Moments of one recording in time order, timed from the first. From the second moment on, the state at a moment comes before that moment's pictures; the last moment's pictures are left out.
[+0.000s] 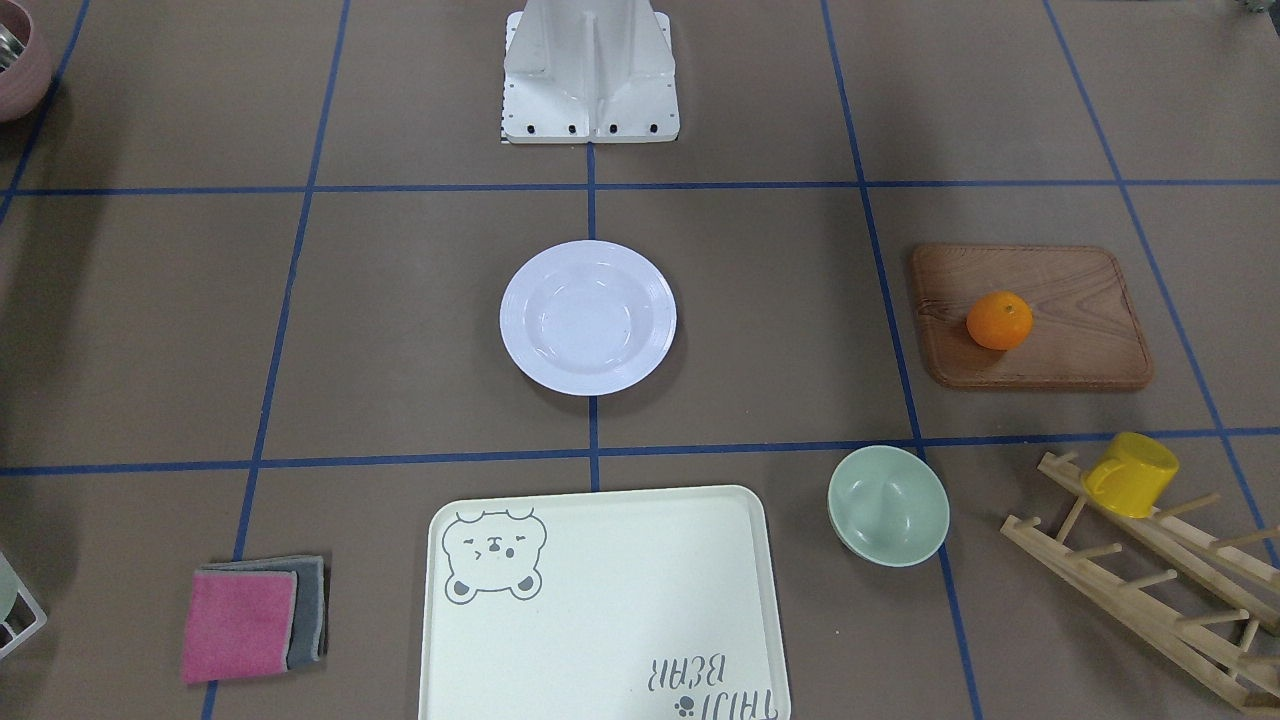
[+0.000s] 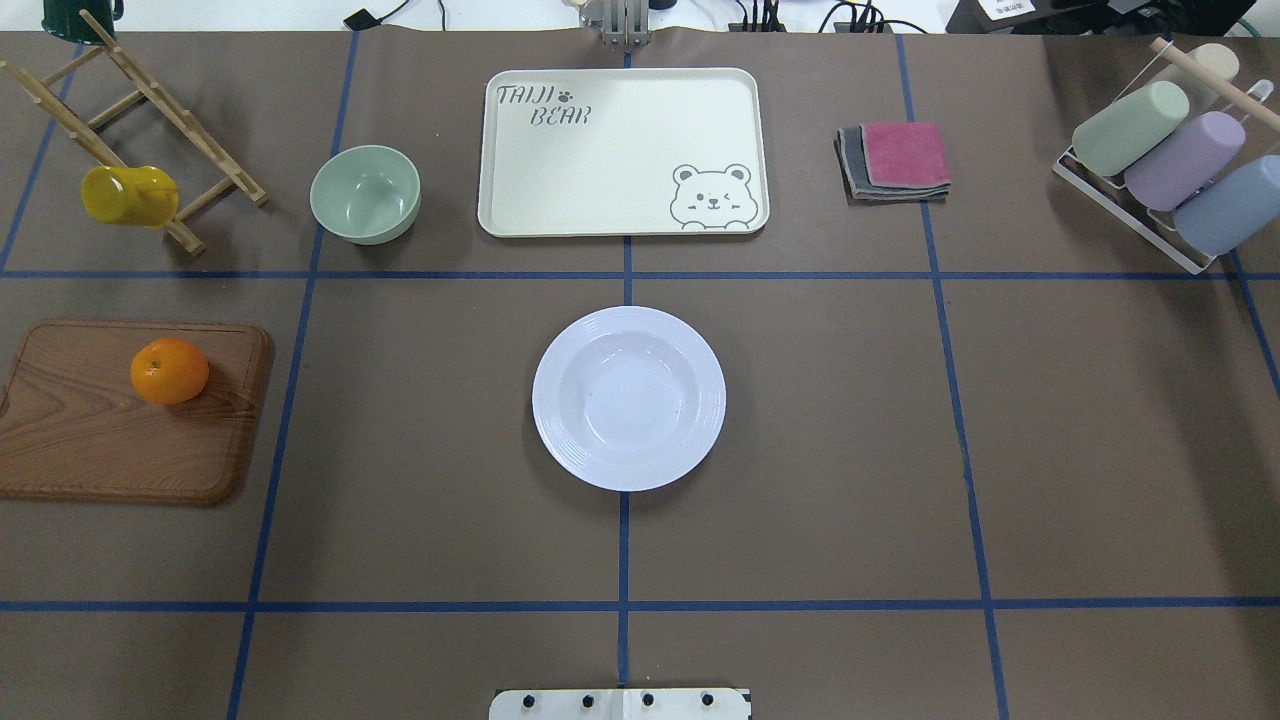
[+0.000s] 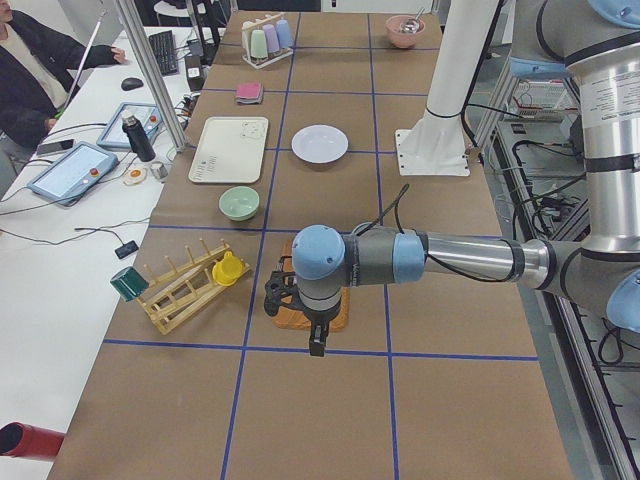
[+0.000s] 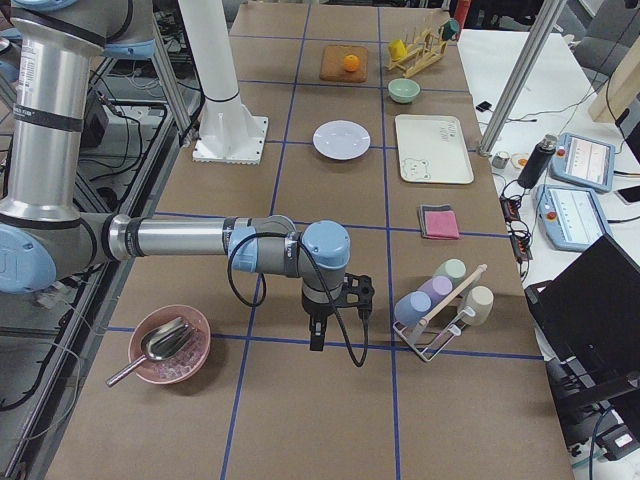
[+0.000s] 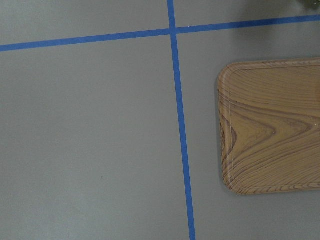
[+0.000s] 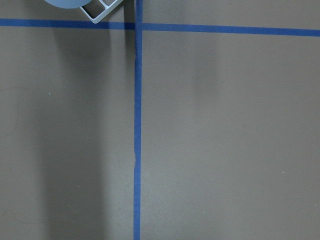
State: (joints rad) left arm -1.64 -1.36 -1.88 -1.39 -2.37 0.21; right arm 1.56 -1.78 1.84 -1.67 2.26 -0.03
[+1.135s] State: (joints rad) left arm -1.62 -1.42 -1.91 -1.53 -2.38 0.20; right arm 1.51 -1.70 1.86 -1.57 2.31 -0.02
